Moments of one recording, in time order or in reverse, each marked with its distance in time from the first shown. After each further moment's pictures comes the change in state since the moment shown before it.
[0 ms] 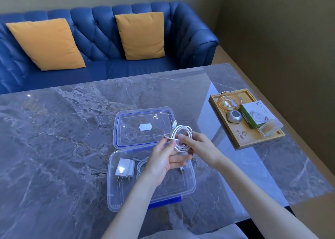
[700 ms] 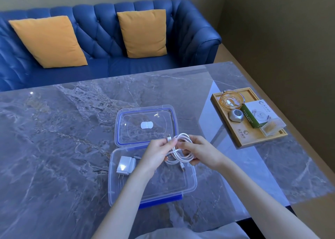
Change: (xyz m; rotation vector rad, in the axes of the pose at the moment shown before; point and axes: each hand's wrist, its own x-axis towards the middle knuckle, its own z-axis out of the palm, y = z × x) left_hand 0.008 0.009 -0.016 0.467 0.165 0.005; right_hand -0.010 -0.001 0.001 0.057 -0.234 0.036
